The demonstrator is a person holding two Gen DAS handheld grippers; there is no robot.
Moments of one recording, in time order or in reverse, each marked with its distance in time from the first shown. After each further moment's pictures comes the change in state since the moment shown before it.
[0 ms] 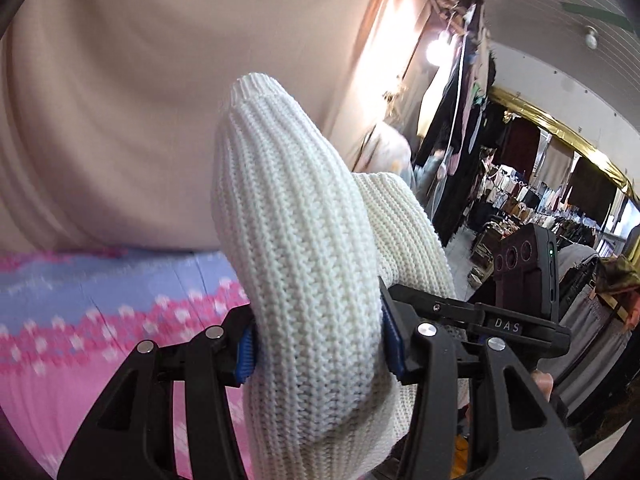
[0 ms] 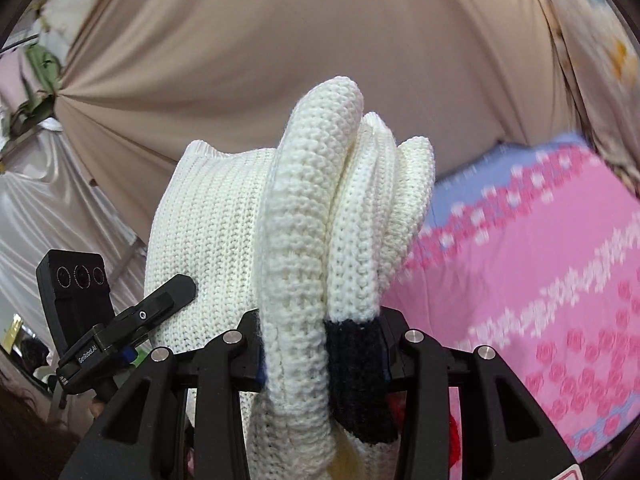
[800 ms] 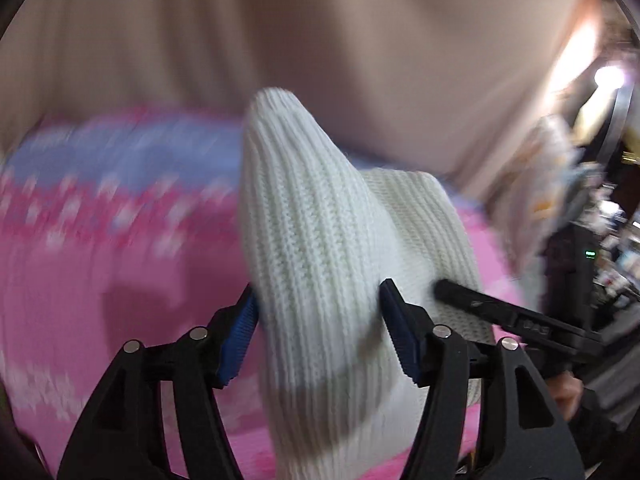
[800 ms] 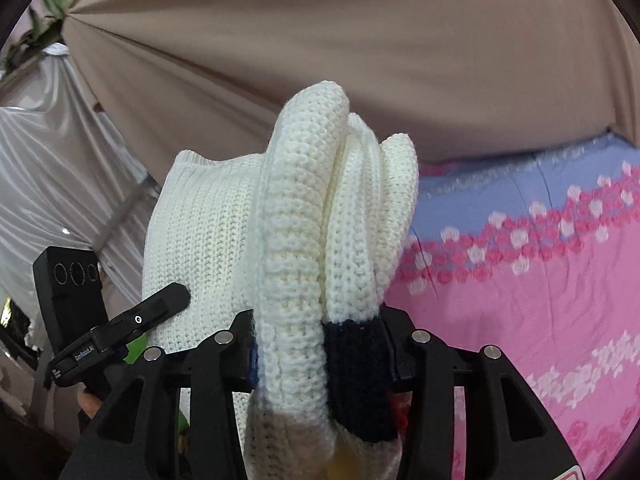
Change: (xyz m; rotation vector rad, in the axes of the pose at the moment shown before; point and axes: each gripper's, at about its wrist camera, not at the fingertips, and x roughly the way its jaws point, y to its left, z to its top) left arm -0.007 0.284 -0.173 -0.390 0.291 0.423; right arm 0.230 0.106 -0.053 -0.092 0.244 0.047
